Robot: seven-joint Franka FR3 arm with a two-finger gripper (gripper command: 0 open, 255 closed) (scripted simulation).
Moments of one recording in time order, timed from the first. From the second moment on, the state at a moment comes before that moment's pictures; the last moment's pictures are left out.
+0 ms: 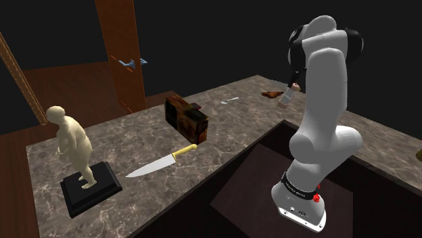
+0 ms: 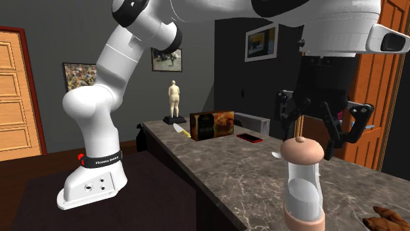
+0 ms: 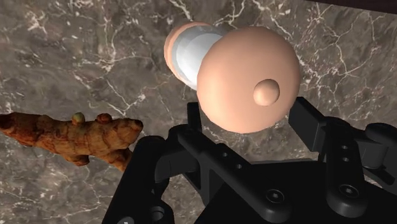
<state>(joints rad) -0.60 0.55 -0.83 -1.44 0.51 1.69 -1.47</state>
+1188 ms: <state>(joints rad) -0.59 0.57 -0.82 -1.50 0.53 1.76 -1.49</state>
